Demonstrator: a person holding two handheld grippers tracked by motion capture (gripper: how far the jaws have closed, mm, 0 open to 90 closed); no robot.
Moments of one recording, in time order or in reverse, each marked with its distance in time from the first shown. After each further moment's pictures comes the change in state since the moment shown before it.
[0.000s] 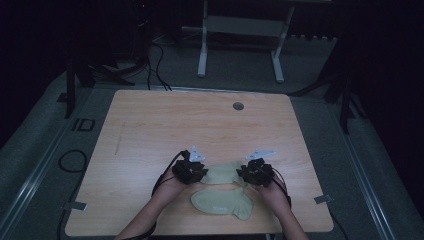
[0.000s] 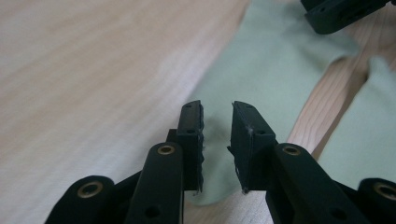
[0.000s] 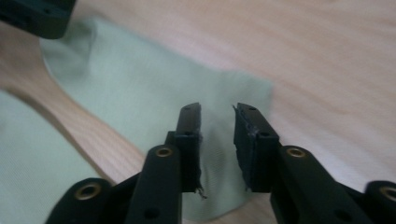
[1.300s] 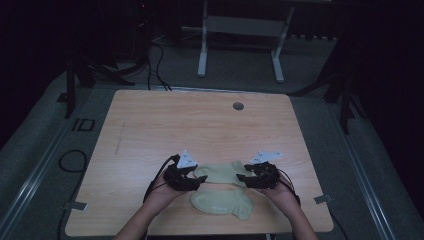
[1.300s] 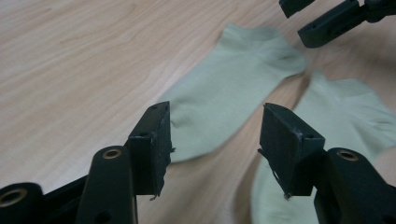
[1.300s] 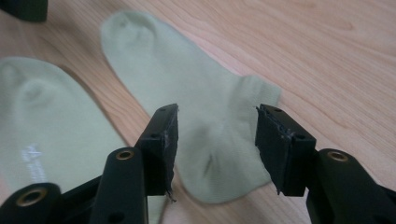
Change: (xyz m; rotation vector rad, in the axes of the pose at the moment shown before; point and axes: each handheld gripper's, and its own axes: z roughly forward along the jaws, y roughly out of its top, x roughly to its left) left arm -0.007 -0.017 -0.043 -0.133 -0.048 -0.045; right arm -0.002 -0.003 -0.026 -0.063 0.086 -0.109
